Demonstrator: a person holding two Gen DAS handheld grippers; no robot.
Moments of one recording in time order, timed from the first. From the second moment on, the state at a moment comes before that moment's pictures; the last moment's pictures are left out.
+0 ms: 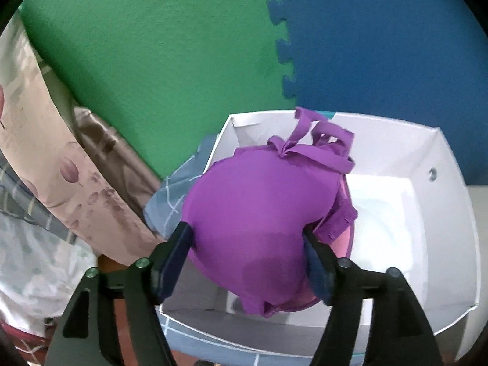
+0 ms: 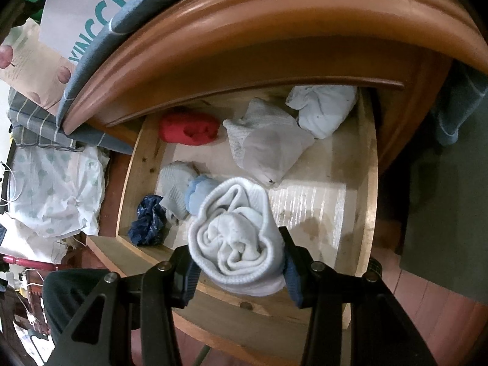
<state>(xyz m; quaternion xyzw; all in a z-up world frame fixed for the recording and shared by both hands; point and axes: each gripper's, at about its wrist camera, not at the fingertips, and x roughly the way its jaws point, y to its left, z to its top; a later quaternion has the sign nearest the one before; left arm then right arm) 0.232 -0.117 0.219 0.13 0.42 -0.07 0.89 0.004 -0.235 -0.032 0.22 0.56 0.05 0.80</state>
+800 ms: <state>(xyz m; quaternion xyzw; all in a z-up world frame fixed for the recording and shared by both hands) 0.066 0.026 0.207 0.05 0.30 -0.04 0.95 -0.003 -0.225 -0.020 0.14 0.52 0.04 0.84</state>
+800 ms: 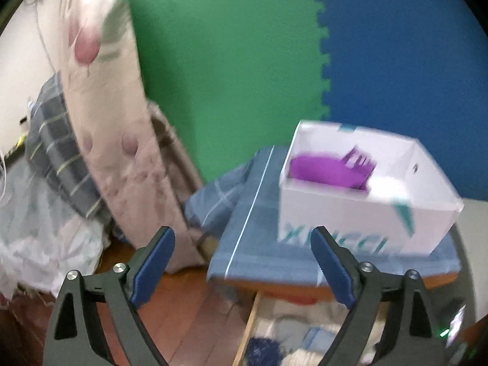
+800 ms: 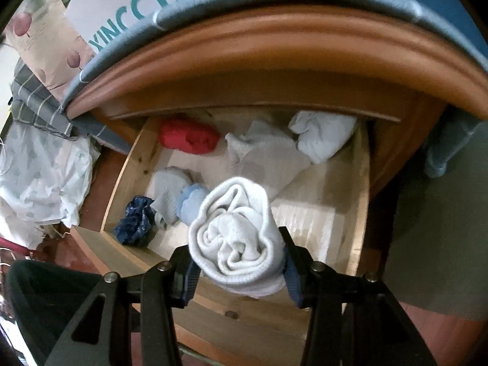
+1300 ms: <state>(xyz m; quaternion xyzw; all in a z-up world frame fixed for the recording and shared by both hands) 0.086 0.062 0.106 0.05 0.40 -0.03 0.91 -0.016 -0.212 0.096 0.10 0.46 0.00 0.88</state>
